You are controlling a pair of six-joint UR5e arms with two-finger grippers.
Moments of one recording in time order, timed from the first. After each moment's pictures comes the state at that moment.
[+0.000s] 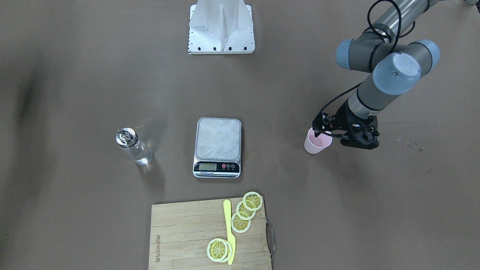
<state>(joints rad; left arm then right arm) -0.88 -1.99 -1.63 -1.78 -2.20 -0.80 1.39 -1.53 1.76 -1.35 2.40 -0.19</state>
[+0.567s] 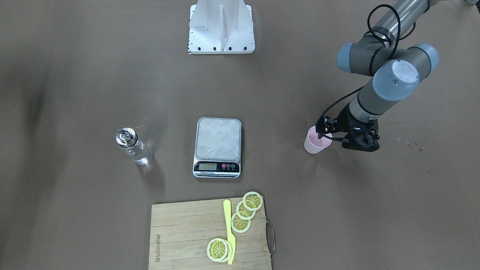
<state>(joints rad) -0.87 -1.99 -1.59 -1.78 -2.20 -0.79 1.31 -1.53 1.77 -1.35 2.41 -0.19</state>
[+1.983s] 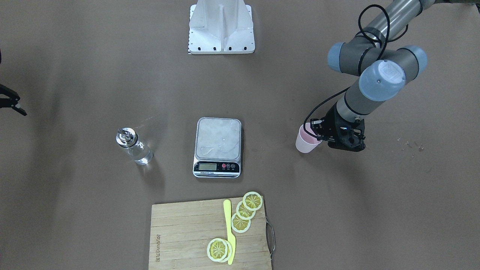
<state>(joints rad) -0.84 -2.06 -1.59 -1.76 -2.21 -0.81 1.21 -1.56 1.76 -1.13 2.42 0.00</state>
